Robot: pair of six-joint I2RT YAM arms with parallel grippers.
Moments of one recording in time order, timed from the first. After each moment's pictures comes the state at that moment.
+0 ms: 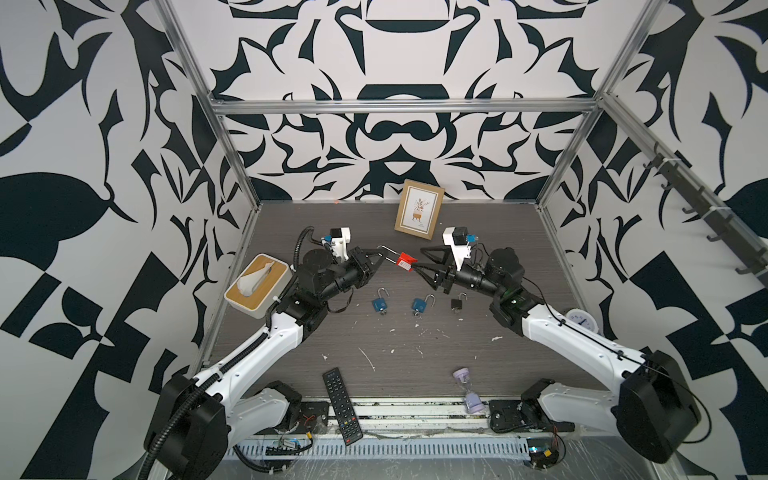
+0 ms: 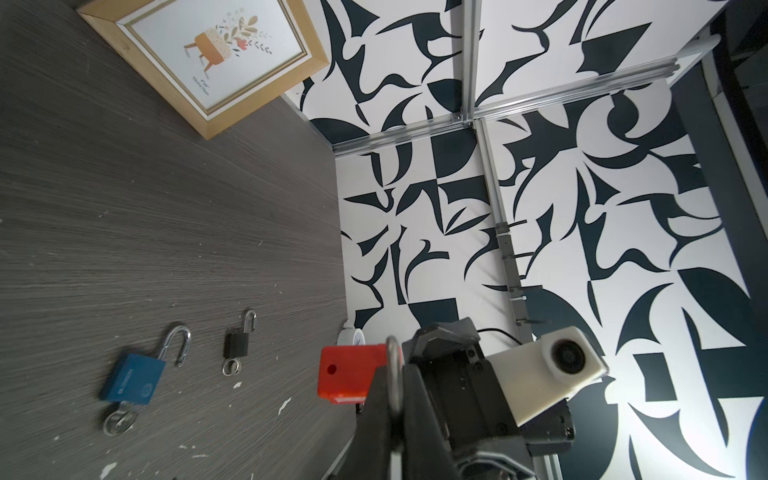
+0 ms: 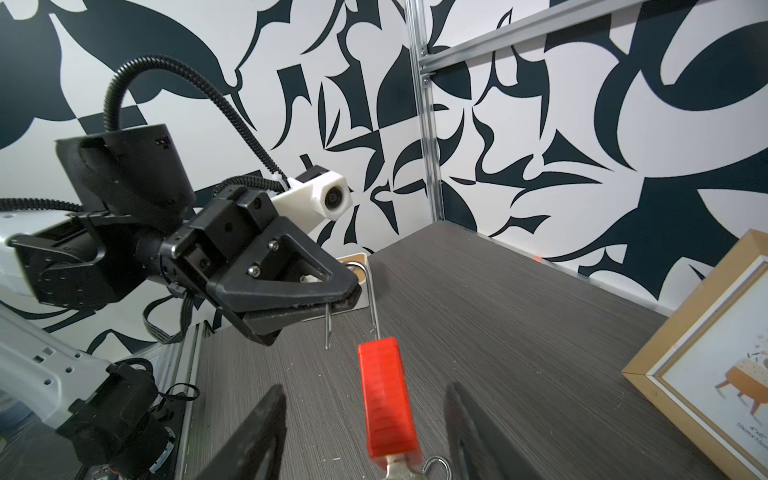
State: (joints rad) left arm -0.54 1.12 0.71 0.36 0.42 -1.30; right arm 0.54 1.22 0.73 0.49 -0.62 0.23
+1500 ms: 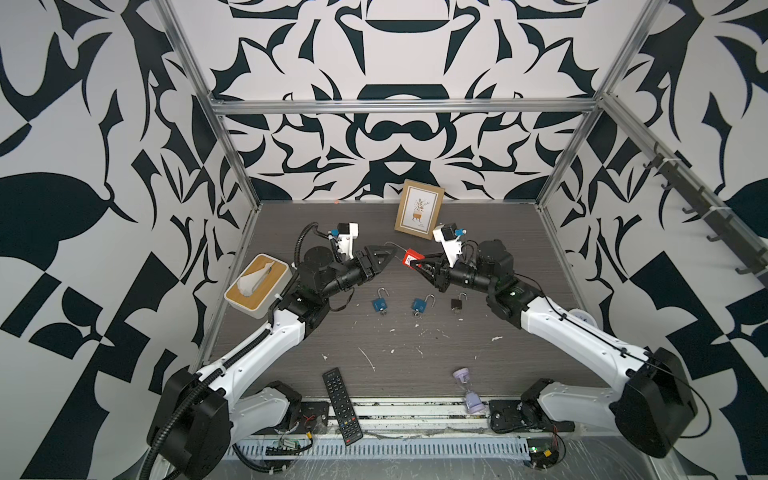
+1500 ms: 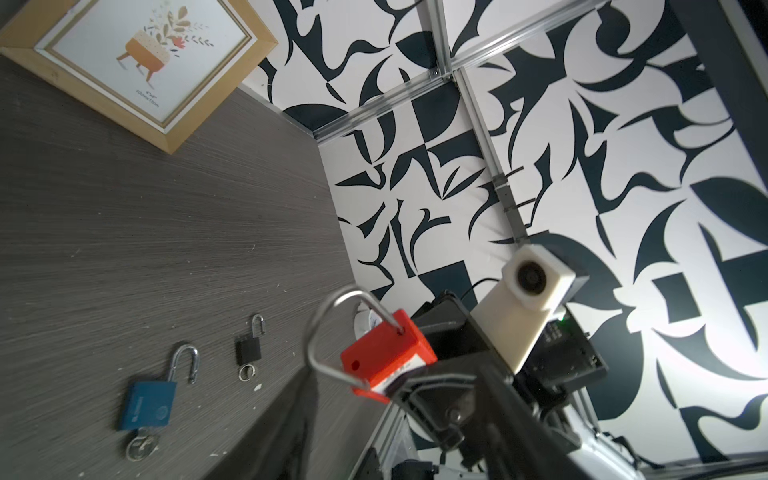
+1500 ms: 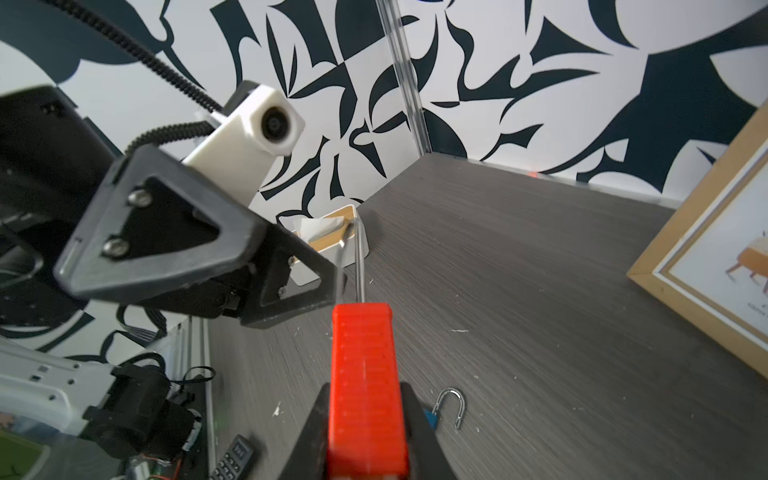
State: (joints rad) left arm -0.53 1.13 0.73 0.36 0.53 -1.05; right arm 0.56 1.22 0.88 0.11 -0.55 0.30
